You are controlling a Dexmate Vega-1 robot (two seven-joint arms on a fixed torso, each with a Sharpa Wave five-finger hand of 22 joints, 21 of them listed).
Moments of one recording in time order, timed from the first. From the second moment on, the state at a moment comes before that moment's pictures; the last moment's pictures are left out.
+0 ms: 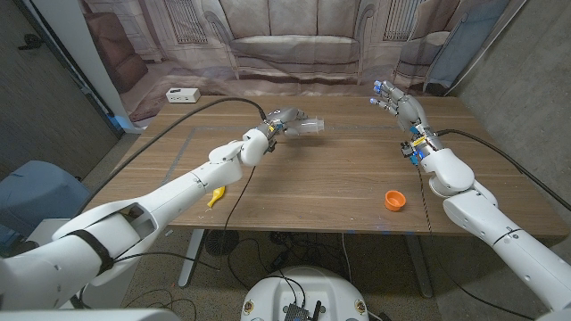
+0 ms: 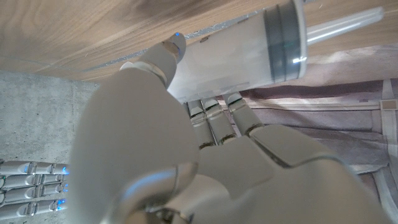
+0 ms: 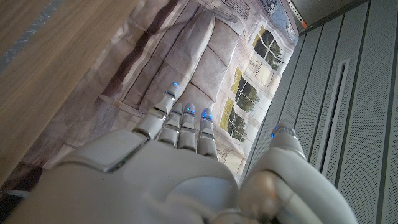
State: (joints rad) left arm 0.45 0.50 0.87 -1.36 0.50 0.03 0.18; left_hand 1.29 0.04 0.45 -0.24 0.38 0.67 0.05 0.19 0.21 0.70 -0.04 0.21 0.30 0.71 -0.07 0.19 0.19 0.60 0.02 0.55 0.18; right arm -1.02 -0.69 -0.25 -1.65 0.43 0.45 -0.05; right_hand 0.22 0.05 0.22 -0.13 0.18 0.28 0.07 0.20 0.19 0.27 0.12 0.20 0.20 0.18 0.06 0.21 0.22 0.41 0.00 0.19 0.17
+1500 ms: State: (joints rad) left arm 0.37 0.43 0.95 -1.15 0.47 -0.02 0.16; left_hand 1.26 0.06 0.44 -0.21 0.36 0.65 0.04 0.18 0.20 0.67 -0.03 0.21 0.30 0.66 -0.06 0.19 0.19 0.53 0.03 0.54 0.18; right arm -1.01 -0.70 -0.26 -1.65 0.42 0.43 -0.05; right_hand 0.22 0.05 0.22 -0.13 0.18 0.28 0.07 0.20 0.19 0.27 0.12 0.20 0.20 0.18 0.06 0.21 0.22 0.41 0.00 0.19 0.17
